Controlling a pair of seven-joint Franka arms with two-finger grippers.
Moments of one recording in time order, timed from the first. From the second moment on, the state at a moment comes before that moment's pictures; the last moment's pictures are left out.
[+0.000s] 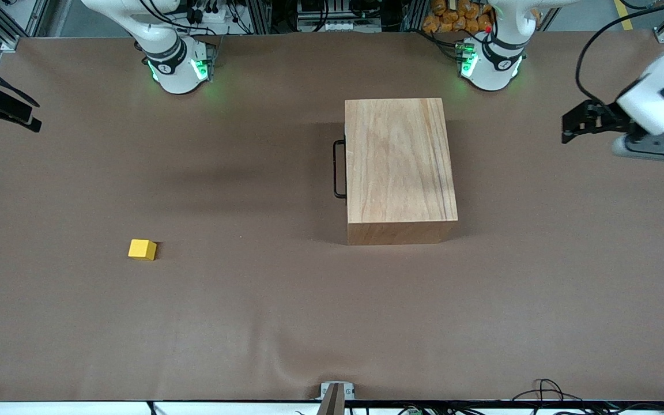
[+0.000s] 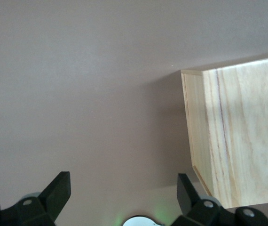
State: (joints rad) left arm 0.02 0.03 -0.22 -1.50 0.03 1.45 0.00; right arm -0.03 -0.07 -0.06 -1.56 0.05 1.40 0.03
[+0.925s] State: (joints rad) left arm -0.37 0.22 -0.32 -1.42 0.04 1.49 -0.68; right arm -0.04 -0.07 -0.06 -1.59 0.05 1.35 0.03
